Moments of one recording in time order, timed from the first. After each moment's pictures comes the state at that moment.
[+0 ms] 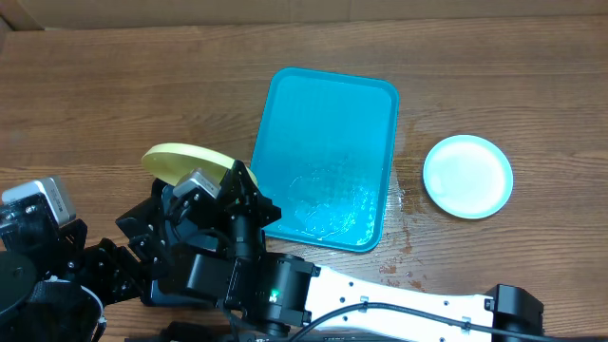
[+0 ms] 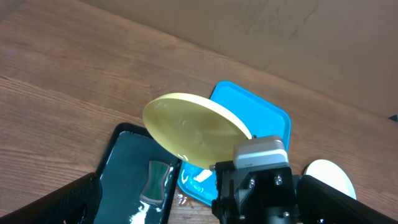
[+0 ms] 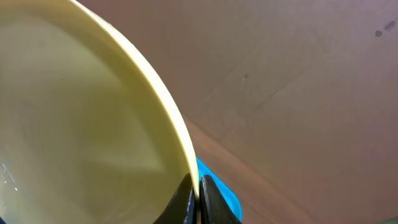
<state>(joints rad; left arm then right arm) -0.19 0.98 2.01 -1.62 -0.13 -0.50 1.36 1.78 1.60 -0.51 1.21 0.01</state>
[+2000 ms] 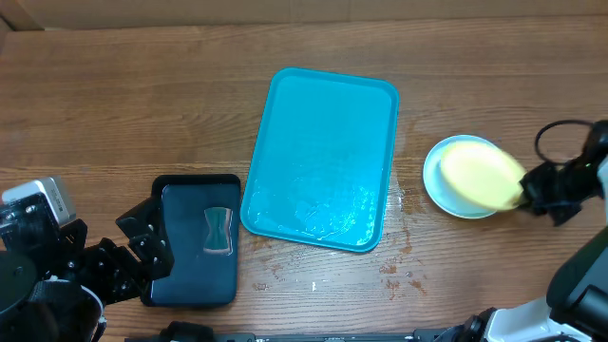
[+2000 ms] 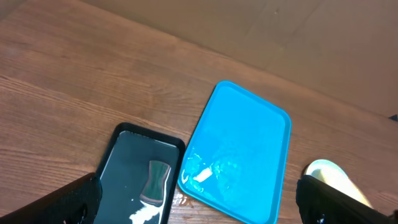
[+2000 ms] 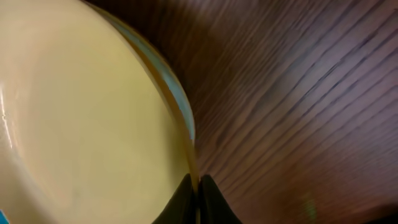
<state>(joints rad) -0.19 0.98 2.01 -1.62 -0.13 -0.50 -0.53 1.73 1.24 -1.20 -0.23 0.47</state>
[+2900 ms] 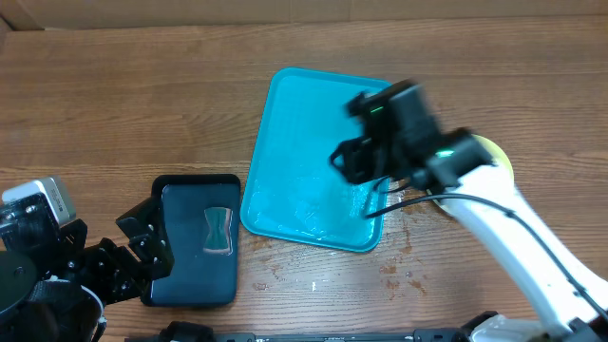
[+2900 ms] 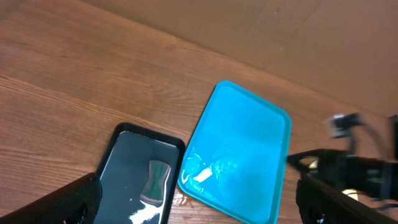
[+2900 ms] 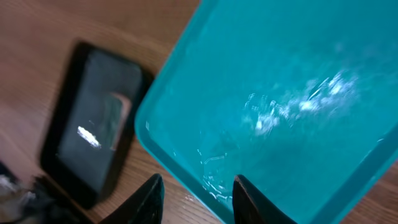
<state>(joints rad) -0.19 0.98 2.01 -1.63 -0.13 -0.50 0.56 1.51 1.35 -0.84 -0.28 0.32</state>
